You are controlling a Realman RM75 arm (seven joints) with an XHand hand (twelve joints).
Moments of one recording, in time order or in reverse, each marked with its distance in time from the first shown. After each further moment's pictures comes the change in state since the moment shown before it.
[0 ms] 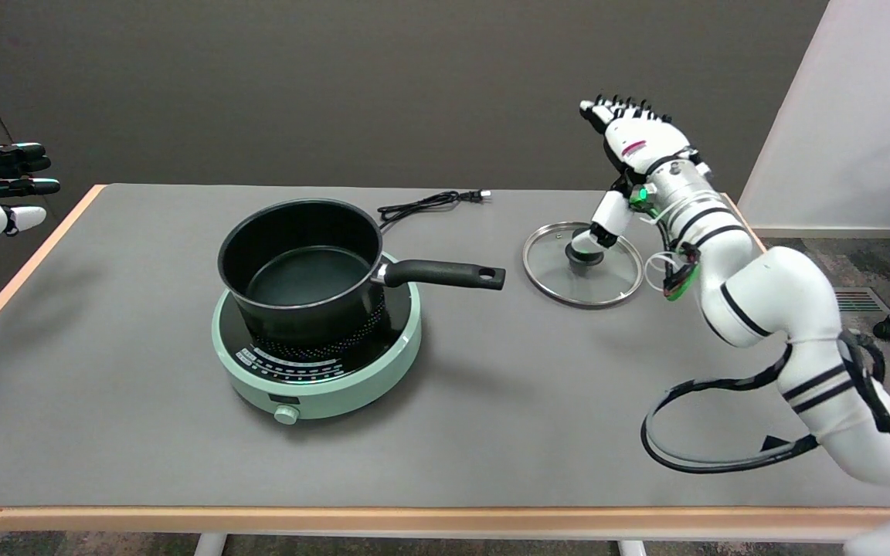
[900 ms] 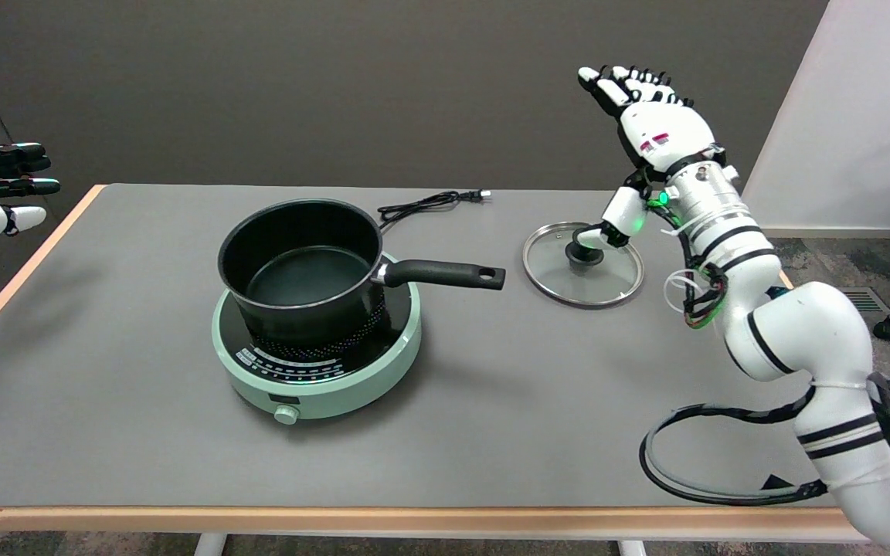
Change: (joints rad) arm -0.153 -0.114 0.189 0.161 -0.113 -0.181 0.002
